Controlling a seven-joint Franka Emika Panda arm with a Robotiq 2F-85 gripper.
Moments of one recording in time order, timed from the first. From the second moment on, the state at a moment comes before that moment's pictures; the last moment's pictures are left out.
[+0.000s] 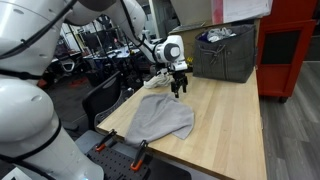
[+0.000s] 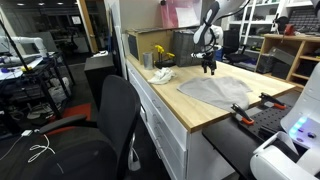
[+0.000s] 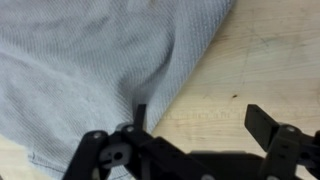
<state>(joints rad) 0.01 0.74 -0.21 -1.76 0.09 2.32 1.49</state>
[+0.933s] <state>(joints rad) -0.03 0.87 -0.21 -1.60 0.17 2.17 1.66</state>
